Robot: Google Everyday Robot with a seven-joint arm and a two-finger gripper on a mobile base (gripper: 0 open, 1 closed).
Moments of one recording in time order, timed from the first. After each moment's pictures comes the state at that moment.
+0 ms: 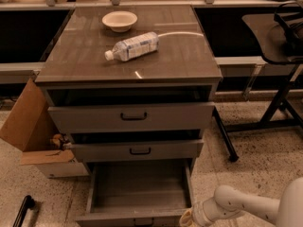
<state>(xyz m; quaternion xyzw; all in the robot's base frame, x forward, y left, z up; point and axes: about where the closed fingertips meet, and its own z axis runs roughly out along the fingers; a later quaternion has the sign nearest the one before) 0.380 -0.152 0.217 -0.67 0.66 0.27 0.20</state>
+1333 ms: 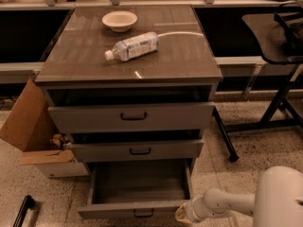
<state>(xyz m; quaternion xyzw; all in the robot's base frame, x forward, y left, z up) 0.428 -0.143 0.162 -0.63 0.72 0.19 0.21</state>
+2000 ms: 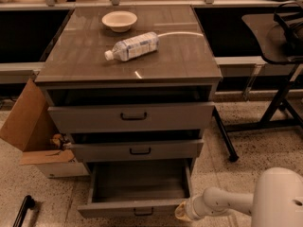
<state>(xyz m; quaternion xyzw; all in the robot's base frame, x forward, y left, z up) 0.443 -0.142 0.156 -0.63 0.72 0.18 0.22</state>
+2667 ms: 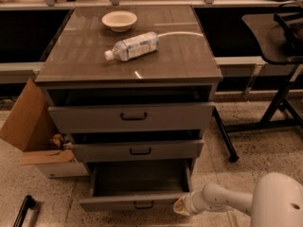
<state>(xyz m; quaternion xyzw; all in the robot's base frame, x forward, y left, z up) 0.477 -0.141 0.148 -0.62 0.72 0.18 0.25</state>
